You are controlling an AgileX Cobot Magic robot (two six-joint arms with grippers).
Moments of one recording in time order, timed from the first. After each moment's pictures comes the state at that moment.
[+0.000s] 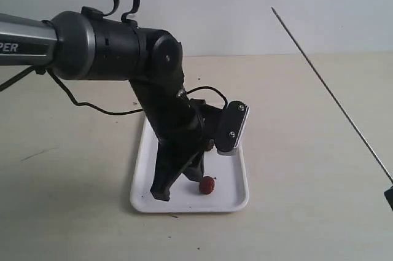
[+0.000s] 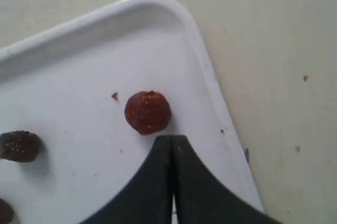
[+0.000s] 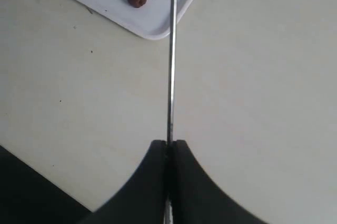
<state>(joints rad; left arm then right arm) -0.76 2.06 -1.45 -0.25 0.90 1.33 0.45 0.74 -0.69 0.05 1.05 0.07</state>
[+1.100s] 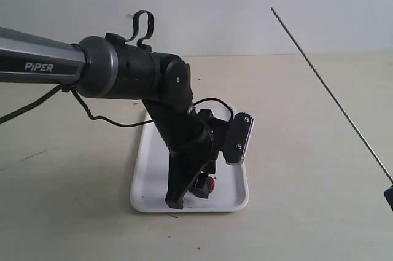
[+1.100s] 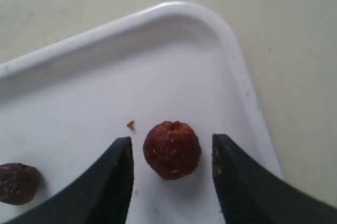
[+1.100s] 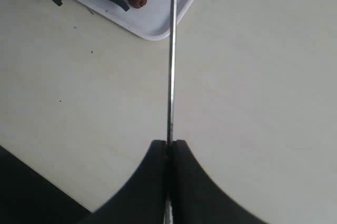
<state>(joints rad) -0.77 2.14 -1.46 -0.29 0.78 1.35 0.45 0.74 -0.69 0.05 1.05 0.06</state>
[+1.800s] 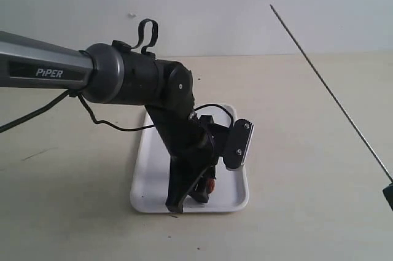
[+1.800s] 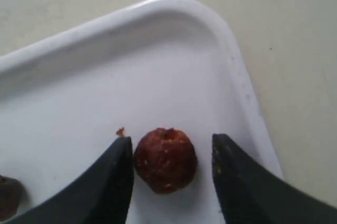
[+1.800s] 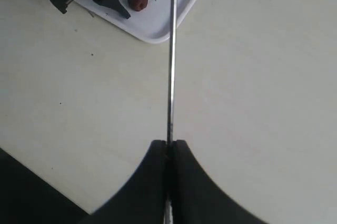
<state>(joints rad) -0.77 2.17 -1.46 -0.30 0.77 1.36 0.45 0.74 -0.69 0.05 1.04 0.06</state>
